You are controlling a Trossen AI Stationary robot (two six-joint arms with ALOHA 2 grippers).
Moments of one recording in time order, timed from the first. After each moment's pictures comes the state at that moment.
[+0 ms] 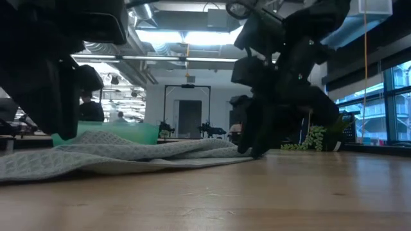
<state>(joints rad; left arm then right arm) -0.57 1.69 0.97 -0.39 -0.15 -0.76 0.10 1.81 0.94 -0.13 -0.05 -0.32</state>
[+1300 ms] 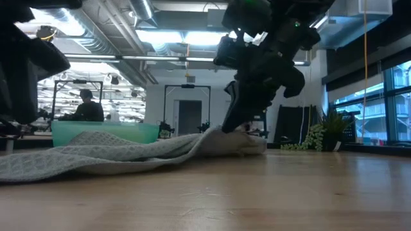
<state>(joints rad) -0.75 1.69 0.96 -0.36 -0.37 -0.89 0.10 1.82 1.08 -0.21 0.01 -0.08</state>
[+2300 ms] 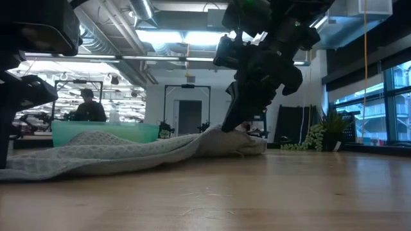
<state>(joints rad) -0.76 1.84 0.97 -0.41 -0.29 -1.00 0.10 1.82 1.08 -0.21 0.00 -0.03</state>
